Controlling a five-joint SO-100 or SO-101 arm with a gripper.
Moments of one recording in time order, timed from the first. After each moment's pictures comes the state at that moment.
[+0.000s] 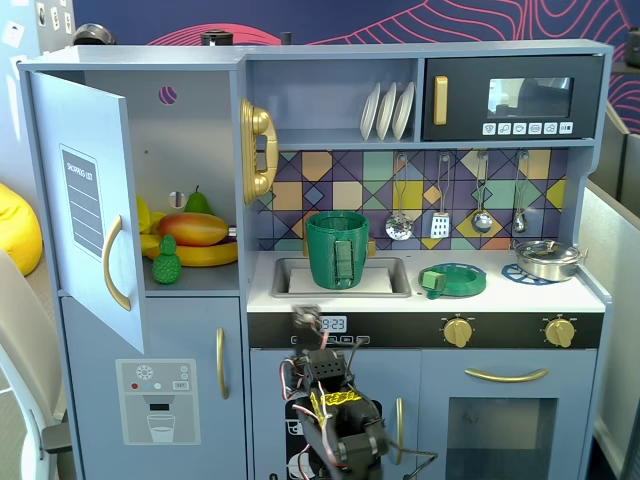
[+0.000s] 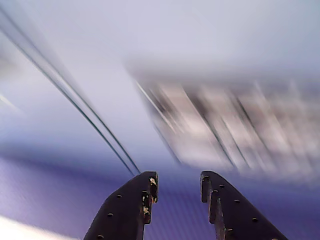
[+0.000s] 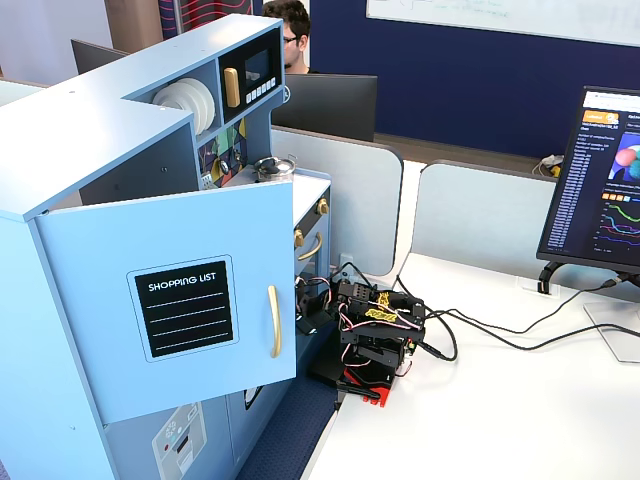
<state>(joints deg) -21.1 181.4 171.1 43.2 -86.8</state>
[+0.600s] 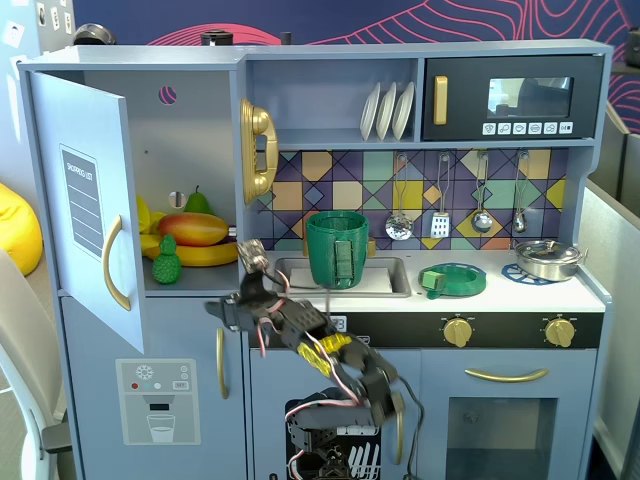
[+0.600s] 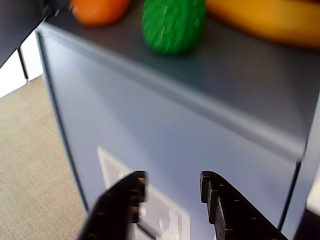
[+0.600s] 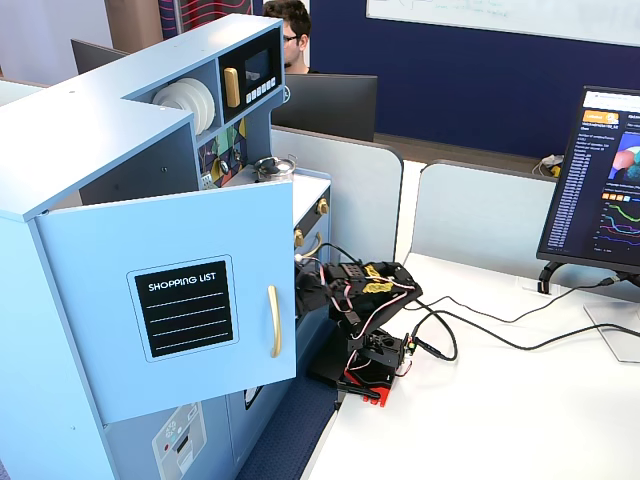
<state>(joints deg) -45.4 150.2 137.5 18.8 -91.4</state>
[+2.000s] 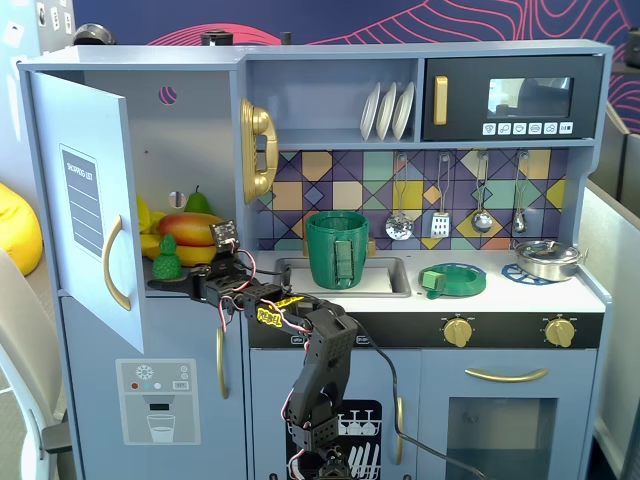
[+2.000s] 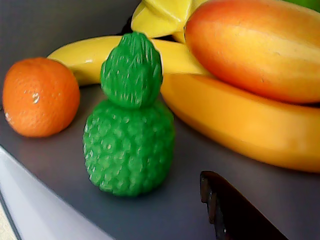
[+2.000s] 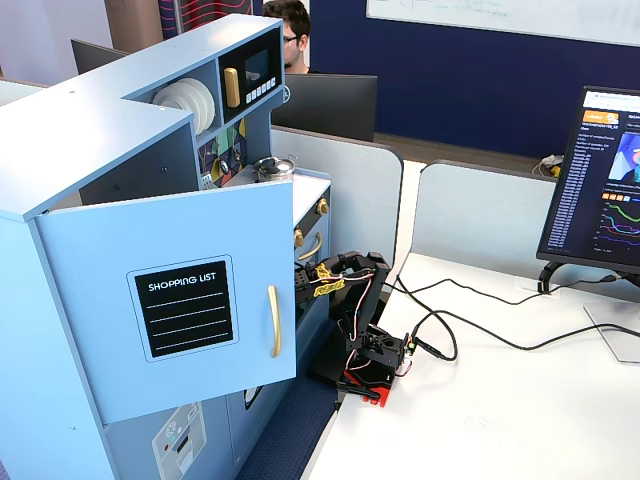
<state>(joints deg) -41.7 107.5 114.3 -11.9 -91.5</state>
